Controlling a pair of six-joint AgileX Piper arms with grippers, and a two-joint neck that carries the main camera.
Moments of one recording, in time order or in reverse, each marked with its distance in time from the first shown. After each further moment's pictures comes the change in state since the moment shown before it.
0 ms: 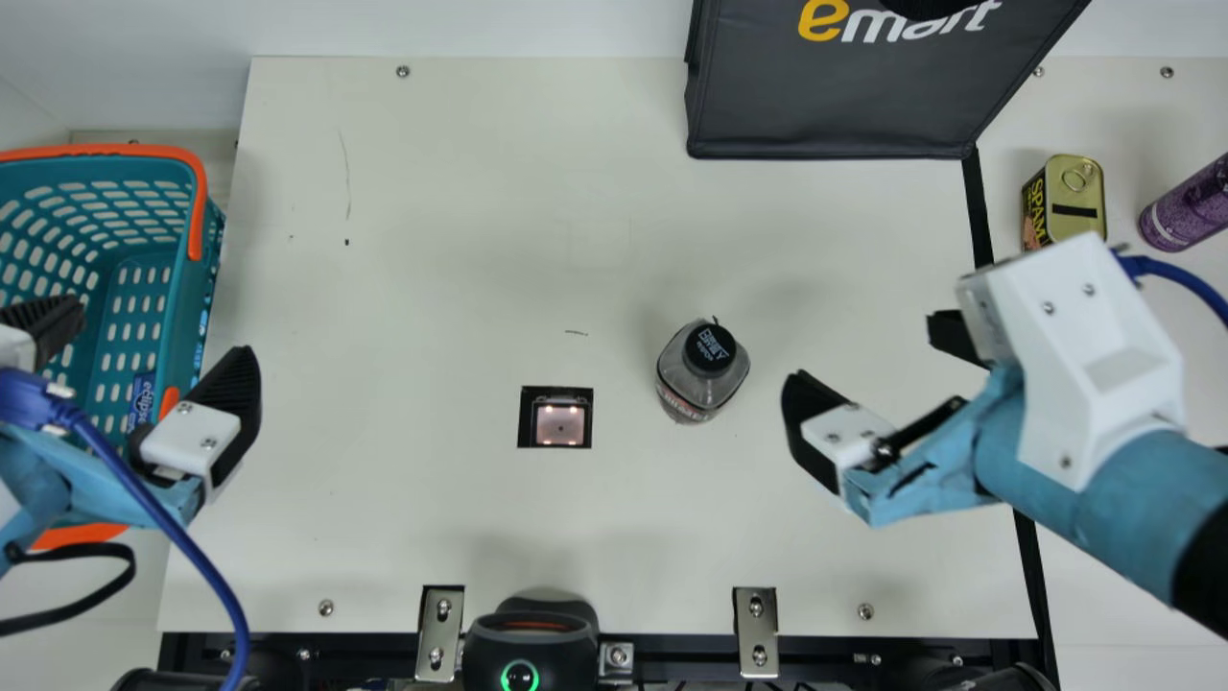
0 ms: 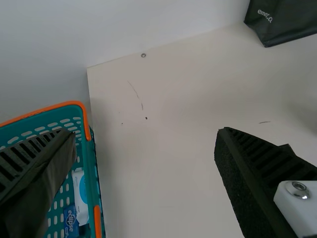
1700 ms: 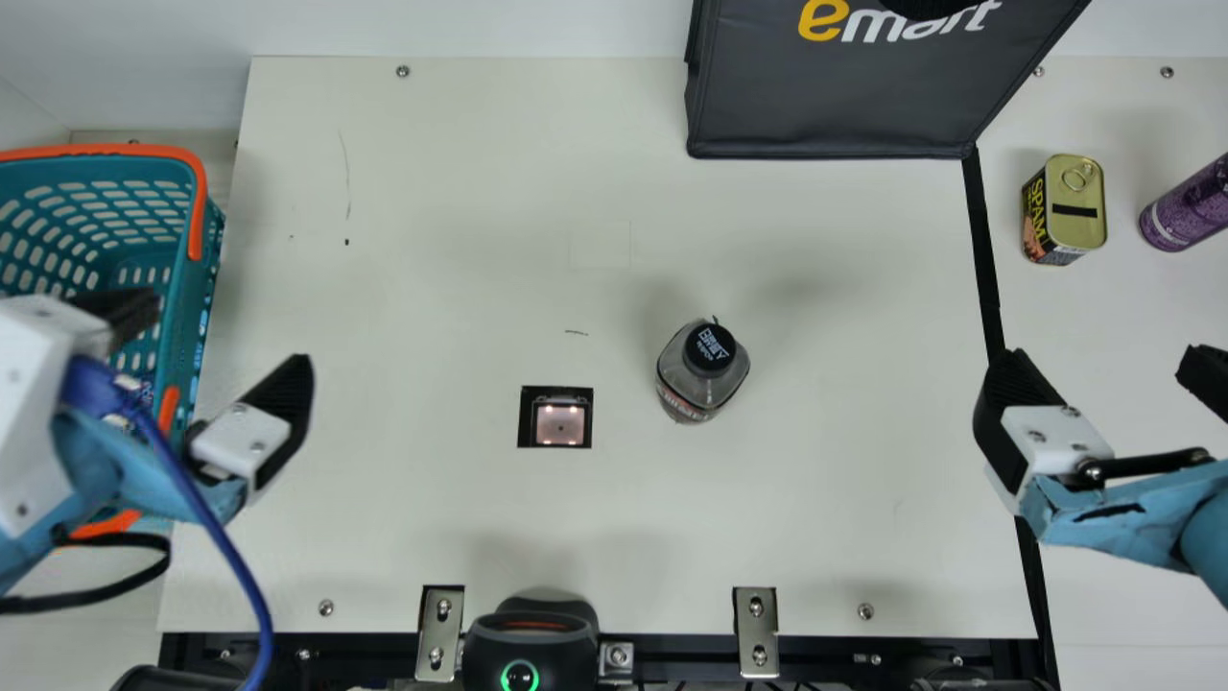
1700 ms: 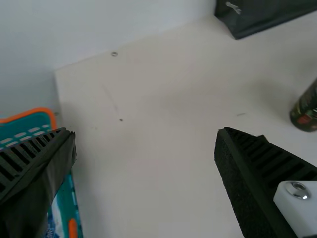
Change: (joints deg) left arm -1.7 1.5 0.3 -2.9 -0.5 2.3; right arm -16.5 -11.5 -2.5 -10.4 5.0 5.6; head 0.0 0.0
